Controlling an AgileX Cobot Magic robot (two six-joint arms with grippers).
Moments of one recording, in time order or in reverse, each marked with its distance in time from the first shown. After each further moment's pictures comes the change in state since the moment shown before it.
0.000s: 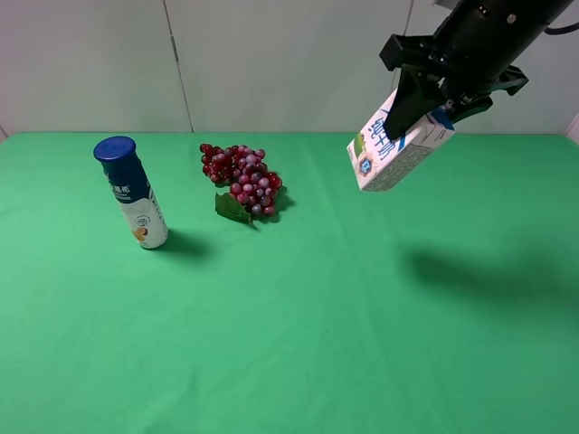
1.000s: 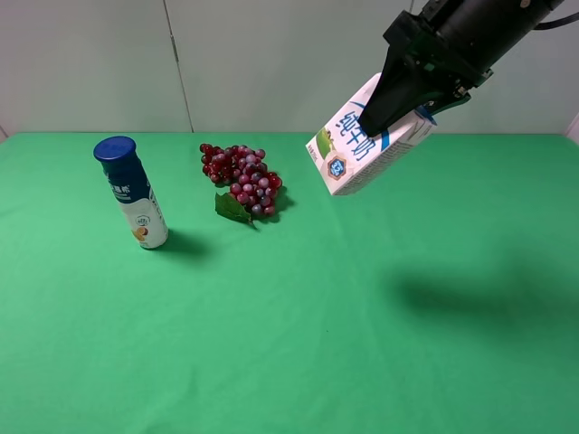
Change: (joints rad) left arm 0.000 0.000 0.000 0.000 0.000 0.000; right arm 0.000 -0.016 0.000 0.223 0.071 -0.334
